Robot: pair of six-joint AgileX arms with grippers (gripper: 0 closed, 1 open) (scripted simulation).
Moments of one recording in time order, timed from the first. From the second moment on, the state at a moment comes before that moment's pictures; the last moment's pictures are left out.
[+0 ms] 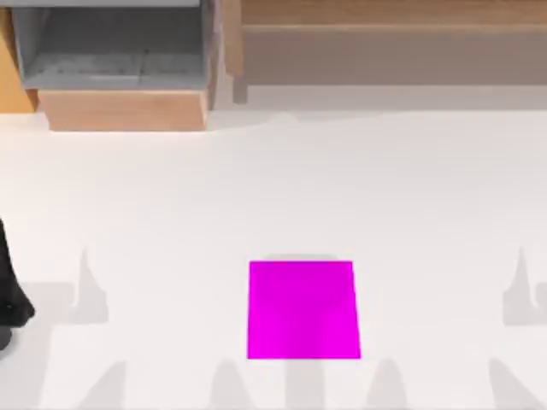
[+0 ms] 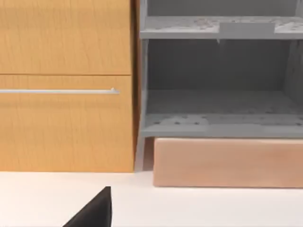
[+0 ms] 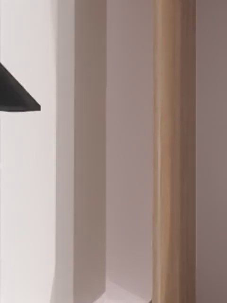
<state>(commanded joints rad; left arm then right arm) 0.00 0.00 0.00 0.00 0.00 0.00 0.00 0.00 0.00 0.00 0.00 0.00</state>
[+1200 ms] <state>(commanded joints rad) 0.15 1.22 0.80 -0.91 0.00 0.93 0.00 0.00 0.00 0.00 0.00 0.00</state>
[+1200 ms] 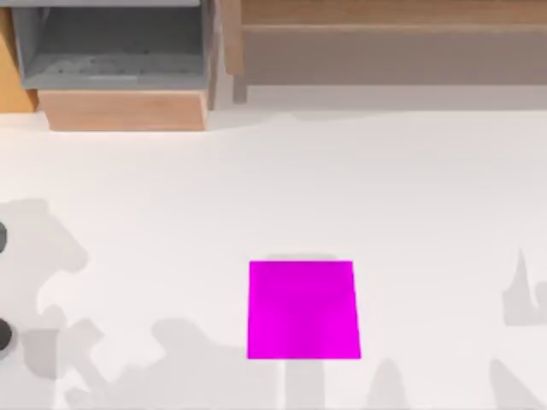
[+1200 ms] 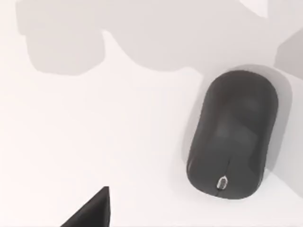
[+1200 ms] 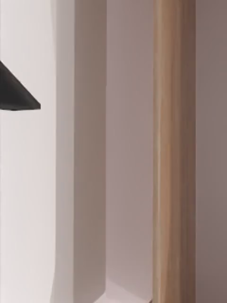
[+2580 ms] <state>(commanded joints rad) 0.18 1.65 0.73 -0.65 0.00 1.12 0.00 0.00 0.00 0.00 0.00 0.00</state>
